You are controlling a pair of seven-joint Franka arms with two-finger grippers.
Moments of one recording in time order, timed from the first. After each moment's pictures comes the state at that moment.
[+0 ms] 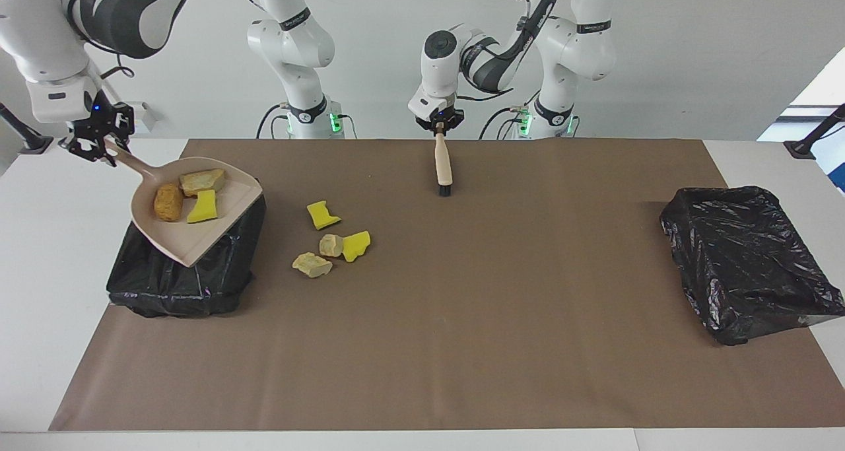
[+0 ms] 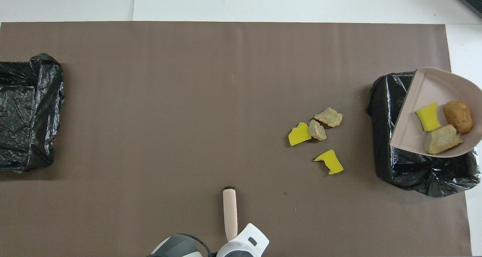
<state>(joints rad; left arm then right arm) -0.98 -0.11 -0.13 -2.43 -0.24 2.15 -0.93 -0.34 -0.06 -0.09 -1.80 -0.21 1.79 -1.53</state>
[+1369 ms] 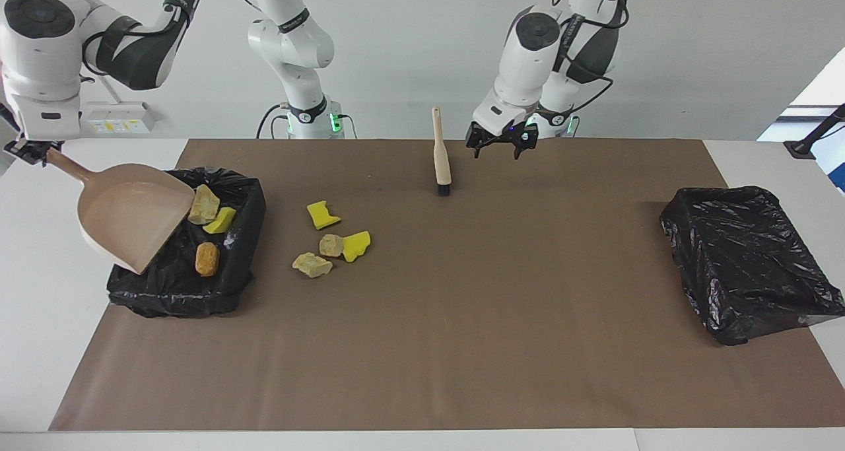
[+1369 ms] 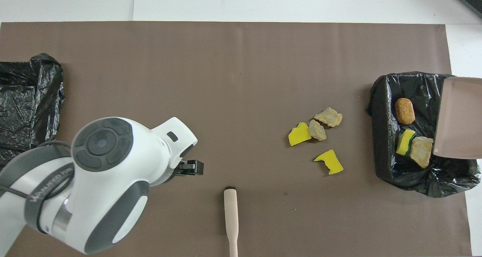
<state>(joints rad) -0.43 -0.12 -0.09 -1.99 -0.09 1.79 -0.41 -0.35 0.00 -0.03 -1.79 -0.64 1.94 -1.50</state>
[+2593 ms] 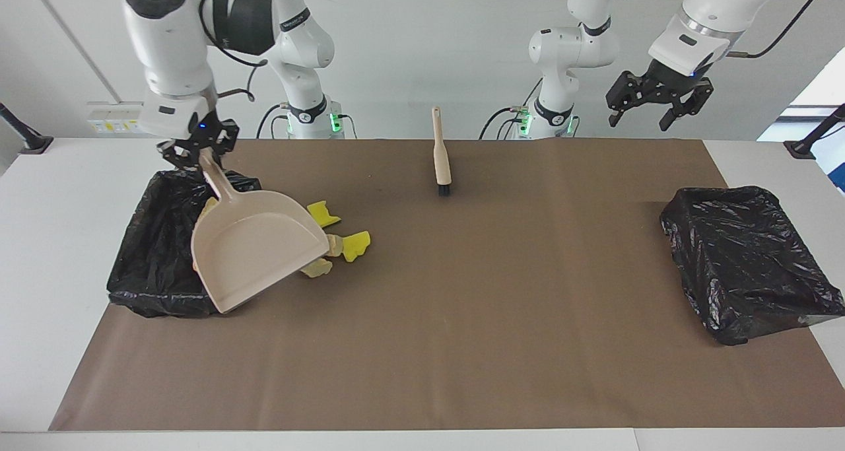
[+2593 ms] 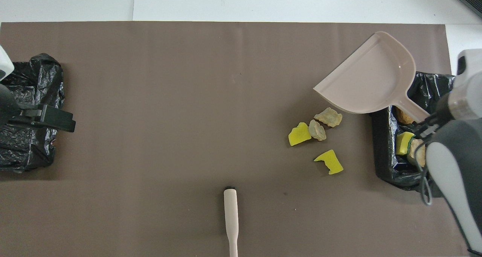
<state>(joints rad) -0.07 -0.01 -0.08 -1.44 -0.05 1.37 -0.04 -0.29 -0.03 0.40 -1.77 -0.17 1.67 -0.44</state>
